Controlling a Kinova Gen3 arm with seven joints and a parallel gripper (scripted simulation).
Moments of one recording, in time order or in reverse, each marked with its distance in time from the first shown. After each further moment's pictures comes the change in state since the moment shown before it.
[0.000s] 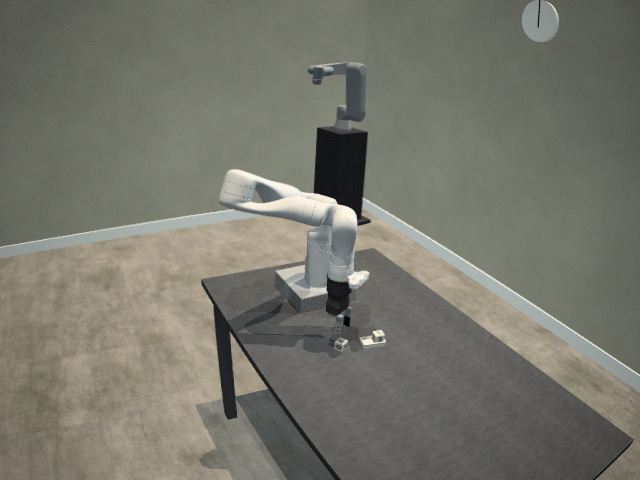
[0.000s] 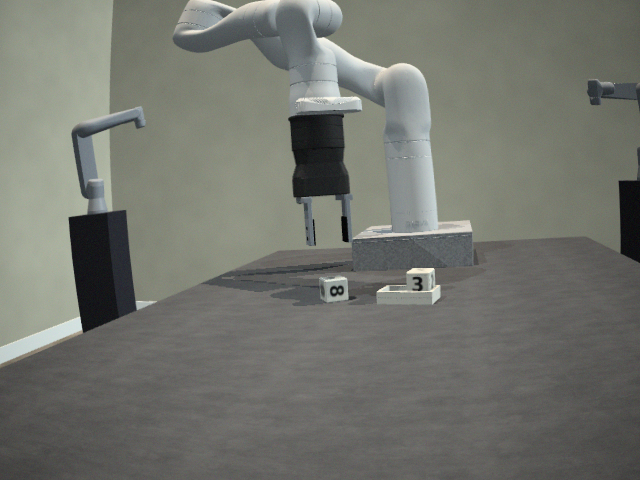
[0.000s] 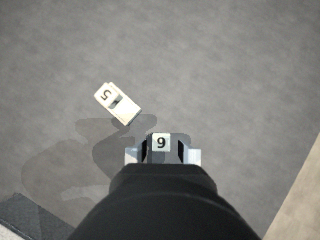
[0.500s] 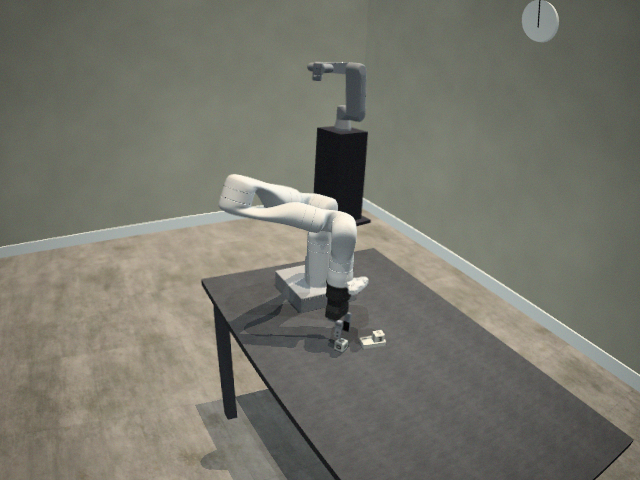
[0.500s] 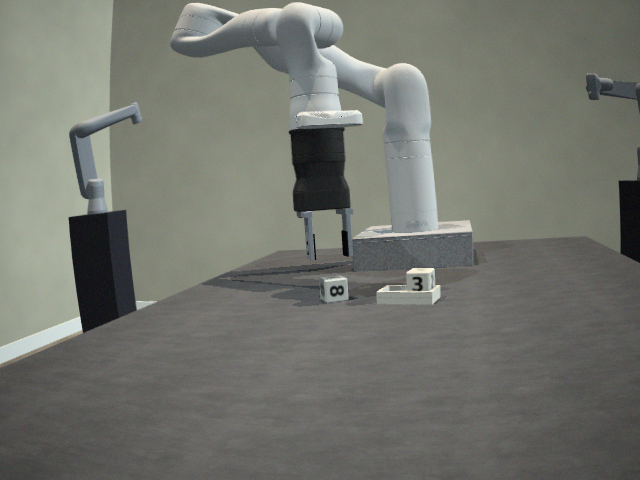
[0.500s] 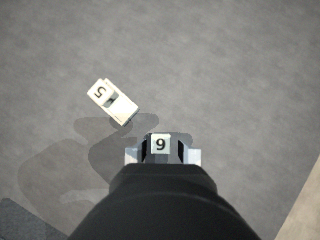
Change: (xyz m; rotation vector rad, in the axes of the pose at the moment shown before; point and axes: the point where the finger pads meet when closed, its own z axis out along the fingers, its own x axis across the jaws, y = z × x) arm 0.001 0.000 0.020 0.000 0.002 0.001
